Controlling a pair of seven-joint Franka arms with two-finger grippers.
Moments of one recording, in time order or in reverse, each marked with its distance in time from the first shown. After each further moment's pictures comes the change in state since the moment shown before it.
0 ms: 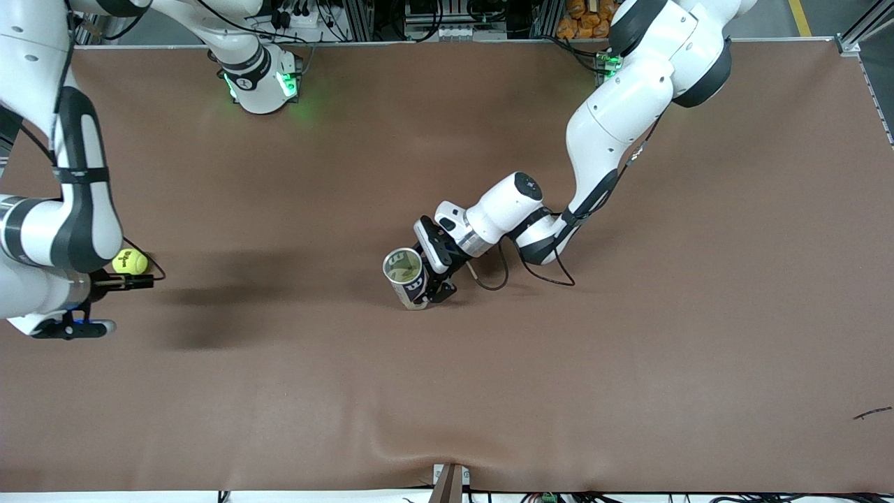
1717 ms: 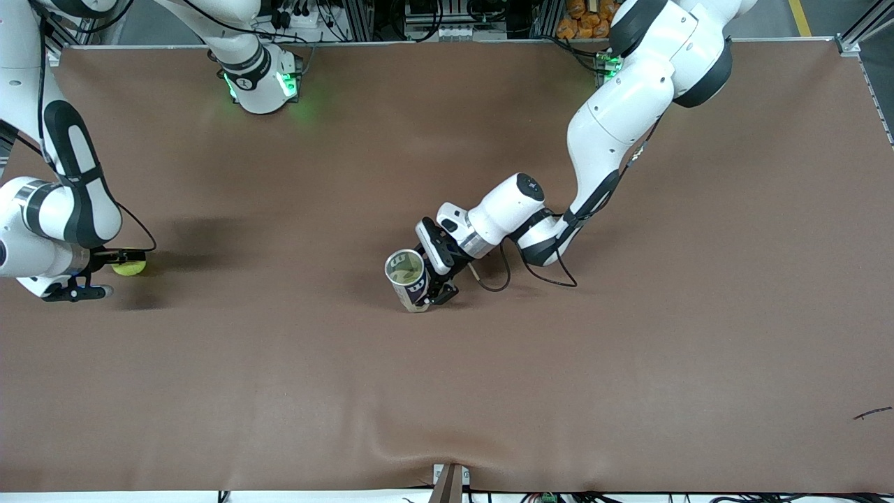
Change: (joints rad) left arm 0.001 0.000 0.007 0.002 0.000 0.014 0.000; right arm -0.185 0.009 0.001 -0.319 -0.051 0.361 -0.137
